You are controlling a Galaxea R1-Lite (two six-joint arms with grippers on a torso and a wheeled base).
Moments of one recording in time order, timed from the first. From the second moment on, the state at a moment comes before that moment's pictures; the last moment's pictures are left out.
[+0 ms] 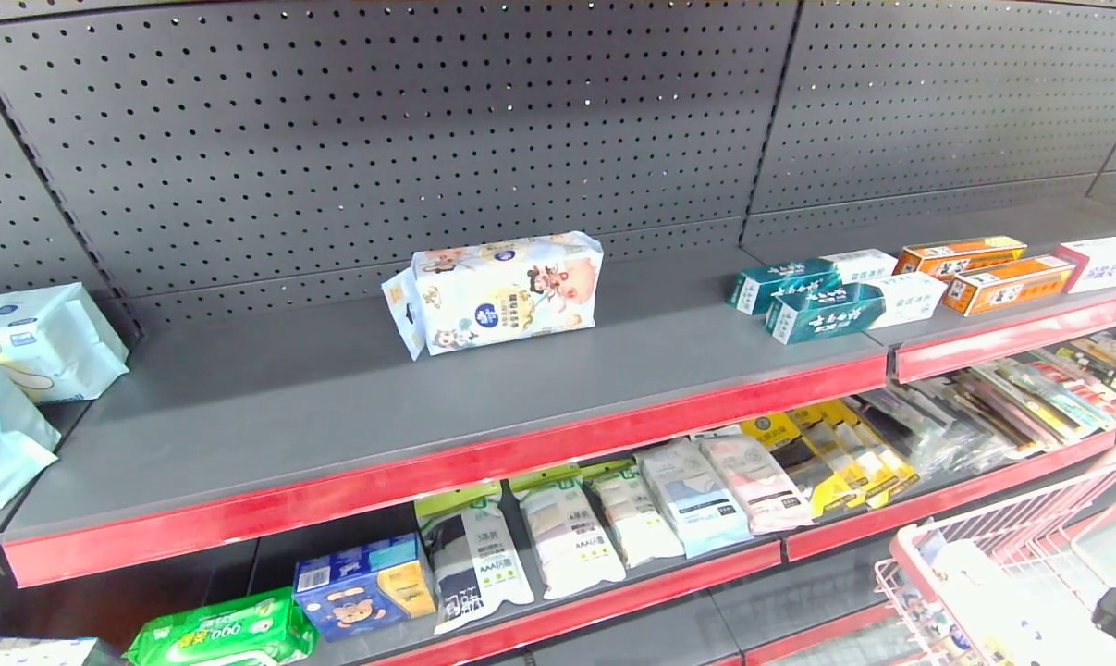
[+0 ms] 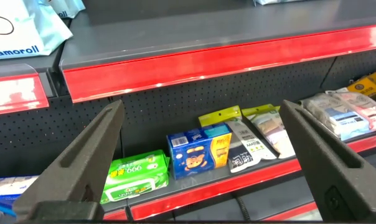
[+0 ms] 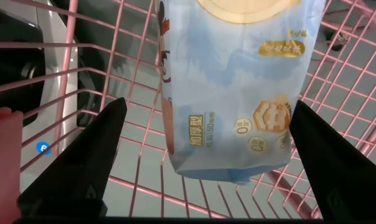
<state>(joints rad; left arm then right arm) 0.00 0.00 0.00 0.00 -0.04 -0.01 -1.00 2.24 -0.57 -0.22 0.40 -1.40</state>
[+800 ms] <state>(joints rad) 0.00 0.00 0.00 0.00 -0.04 -0.01 -1.00 2.29 -0.50 -0.41 0.40 -1.40</state>
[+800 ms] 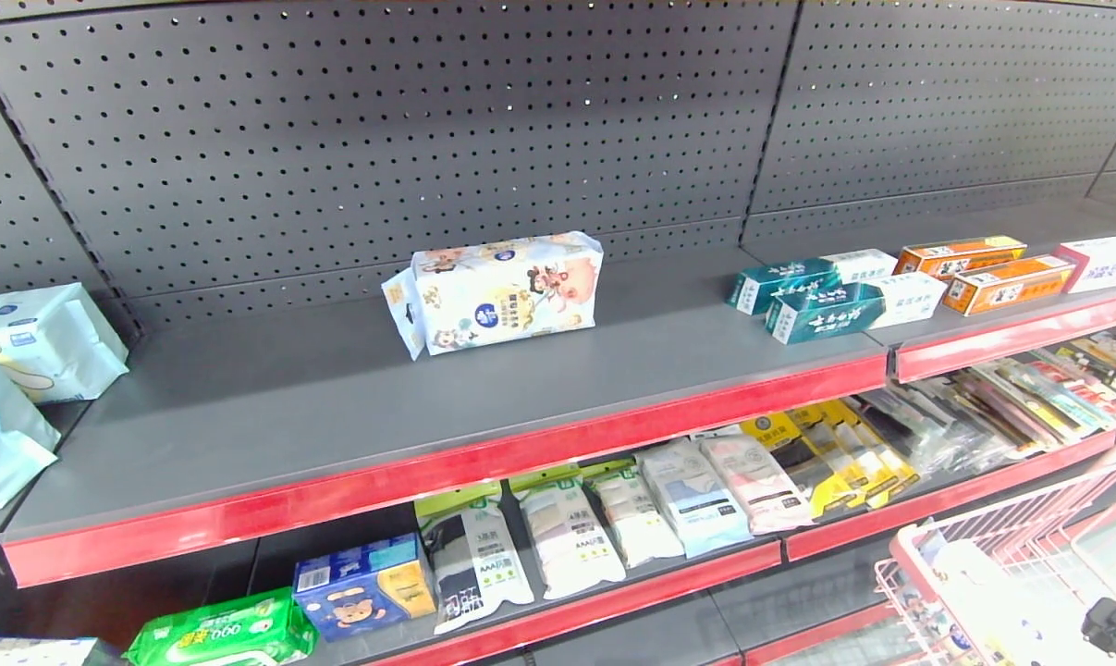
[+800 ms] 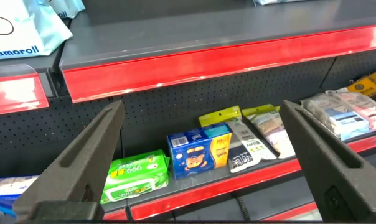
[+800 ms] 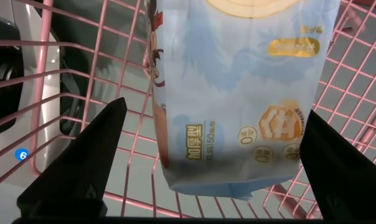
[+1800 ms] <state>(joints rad) 0.00 0.00 0.00 0.00 -0.04 -0.01 -1.00 2.30 -0.49 -0.41 0.40 -1.40</state>
